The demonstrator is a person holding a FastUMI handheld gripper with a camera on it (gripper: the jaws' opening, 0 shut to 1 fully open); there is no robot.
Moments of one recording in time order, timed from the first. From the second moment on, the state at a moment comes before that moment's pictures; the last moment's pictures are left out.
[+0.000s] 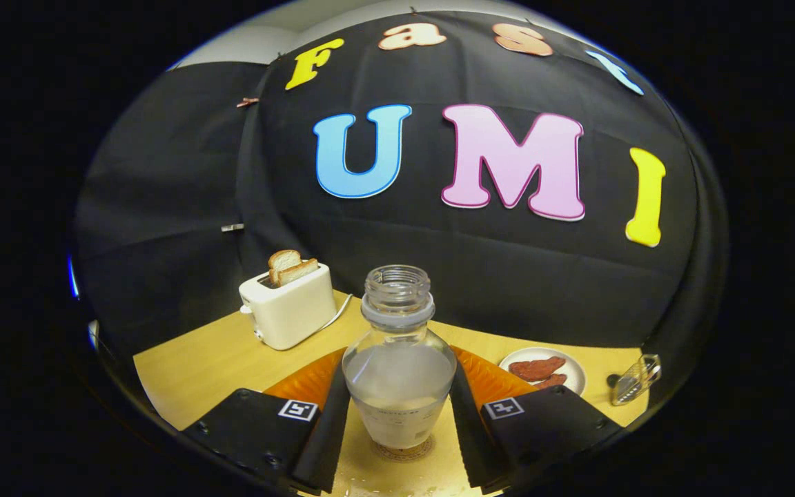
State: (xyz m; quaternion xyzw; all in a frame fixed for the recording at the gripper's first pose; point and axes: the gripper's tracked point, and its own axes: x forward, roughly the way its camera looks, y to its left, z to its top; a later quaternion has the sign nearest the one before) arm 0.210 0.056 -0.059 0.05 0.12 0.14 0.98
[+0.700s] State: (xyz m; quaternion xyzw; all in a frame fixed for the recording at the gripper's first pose) arm 0.235 0.062 -0.169 0.05 0.15 0.12 0.98
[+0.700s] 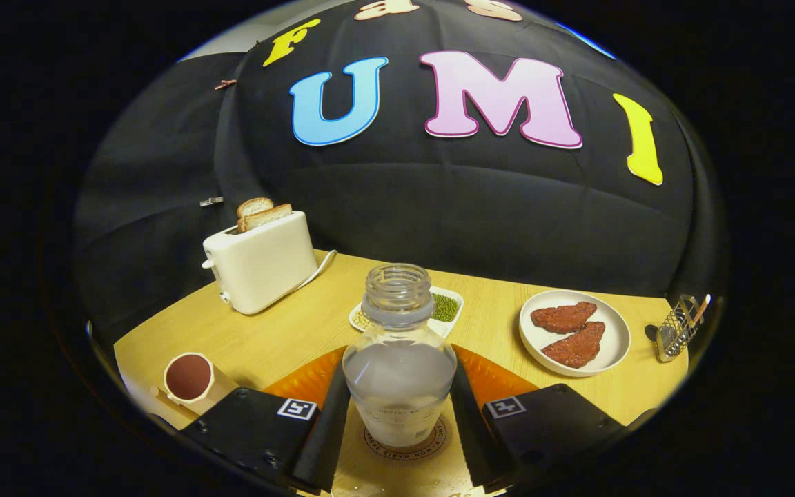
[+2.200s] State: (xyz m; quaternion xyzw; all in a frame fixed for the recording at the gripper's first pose) arm 0.108 -0.004 -0.043 0.04 0.05 0.02 1.00
